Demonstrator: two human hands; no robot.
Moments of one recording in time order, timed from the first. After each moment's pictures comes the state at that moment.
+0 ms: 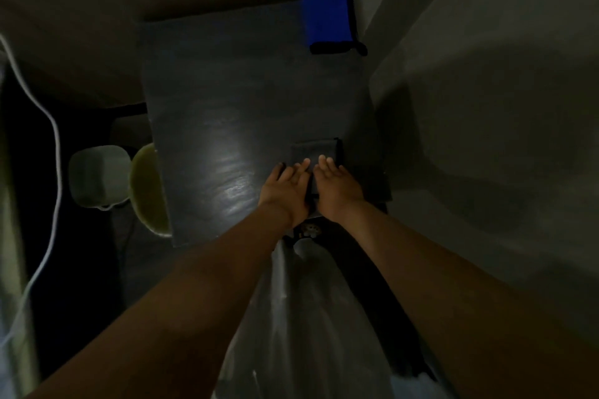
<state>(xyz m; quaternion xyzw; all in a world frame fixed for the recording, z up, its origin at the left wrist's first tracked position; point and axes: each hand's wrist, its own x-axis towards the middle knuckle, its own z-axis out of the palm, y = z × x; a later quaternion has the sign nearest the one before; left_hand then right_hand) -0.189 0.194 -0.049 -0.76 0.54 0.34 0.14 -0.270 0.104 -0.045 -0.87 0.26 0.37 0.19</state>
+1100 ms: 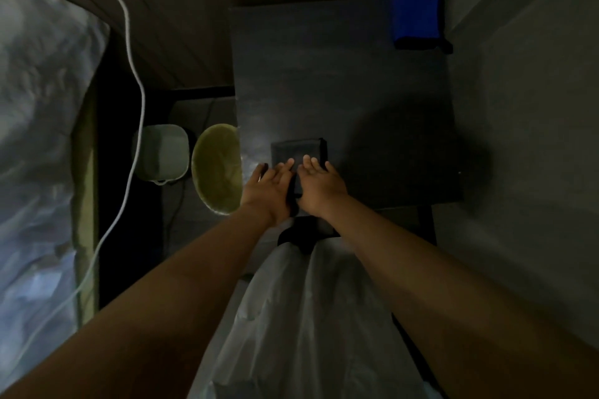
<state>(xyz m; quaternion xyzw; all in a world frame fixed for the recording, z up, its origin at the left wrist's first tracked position) -0.108 0.343 -0.057 -0.81 0.47 0.34 0.14 -0.171 0.236 -0.045 -0.88 0.18 0.39 0.19</state>
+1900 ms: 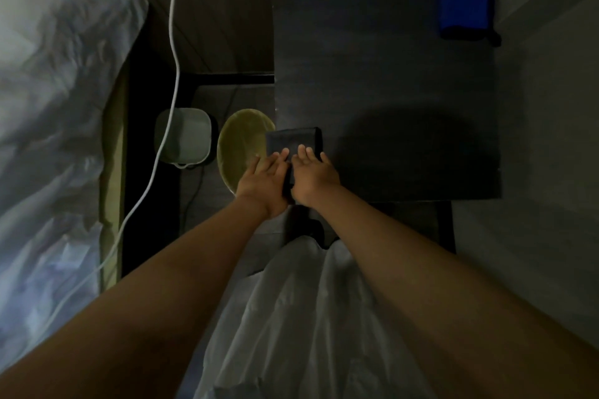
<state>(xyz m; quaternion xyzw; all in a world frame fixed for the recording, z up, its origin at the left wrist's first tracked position) -0.083 0.414 -0.060 -0.84 0.42 0.34 0.11 -0.132 0.304 -0.043 -0.89 0.15 0.40 0.18</state>
